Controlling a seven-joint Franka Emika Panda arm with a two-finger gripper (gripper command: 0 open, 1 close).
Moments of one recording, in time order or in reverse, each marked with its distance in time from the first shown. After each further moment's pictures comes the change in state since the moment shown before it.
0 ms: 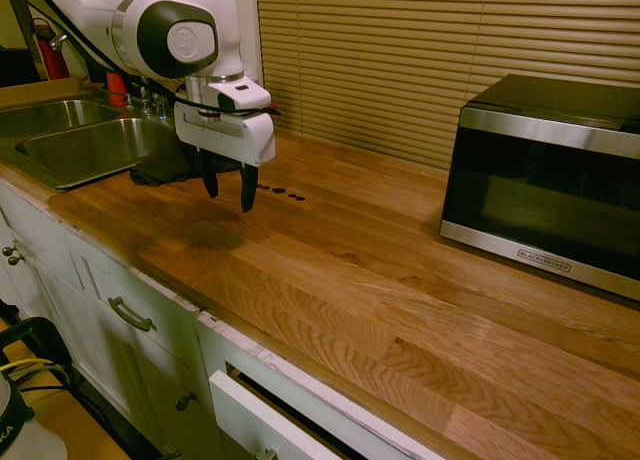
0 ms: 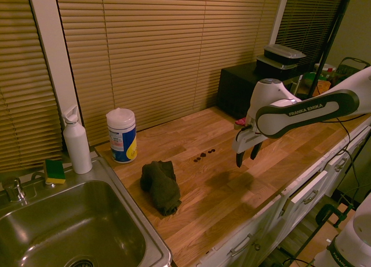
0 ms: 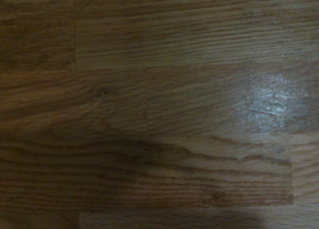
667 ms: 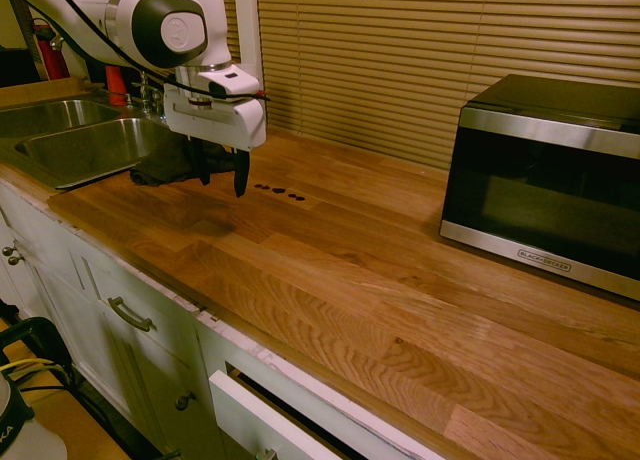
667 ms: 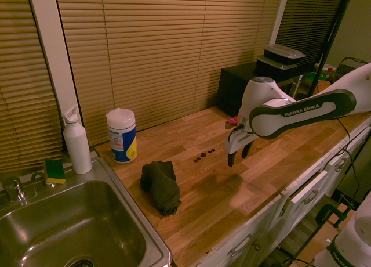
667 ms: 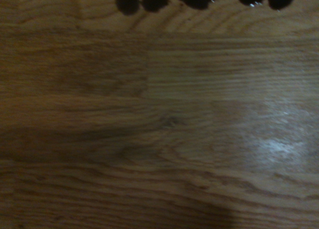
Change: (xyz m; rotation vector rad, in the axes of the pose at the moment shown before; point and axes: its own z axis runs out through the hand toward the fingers) arm -0.030 -0.057 -0.017 0.037 0.031 -0.088
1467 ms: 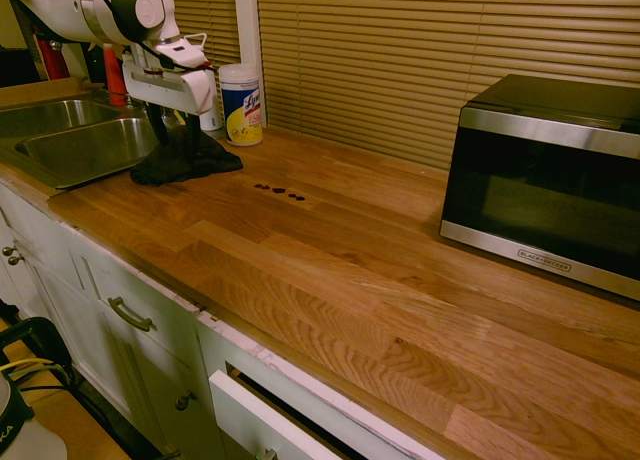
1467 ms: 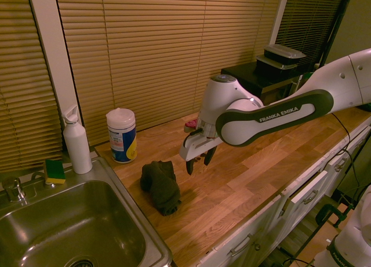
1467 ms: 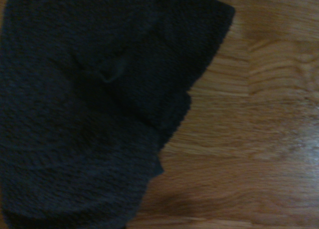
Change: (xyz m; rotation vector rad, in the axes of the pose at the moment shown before) arm -0.083 -0.138 -0.020 0.081 -0.014 -0.008
